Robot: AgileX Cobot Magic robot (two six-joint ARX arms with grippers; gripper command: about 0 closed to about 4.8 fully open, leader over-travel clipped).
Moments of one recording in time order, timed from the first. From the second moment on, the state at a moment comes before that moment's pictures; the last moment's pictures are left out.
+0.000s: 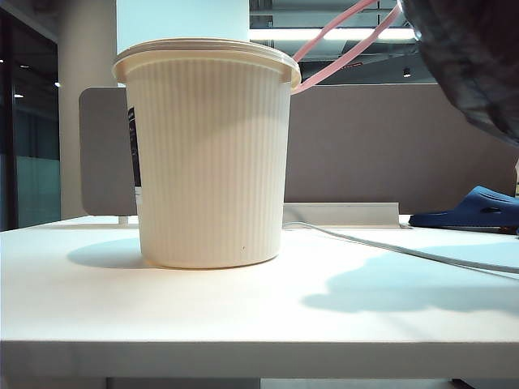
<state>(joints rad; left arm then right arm) -0.30 1.68 2.29 0.79 1.17 -1.52 -0.08 1.37 2.36 -0.86 -0.47 0.09</state>
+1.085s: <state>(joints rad) -0.30 1.13 2.25 0.81 1.21 -1.52 -0.08 1.19 1.79 -0.58 -0.44 0.04</state>
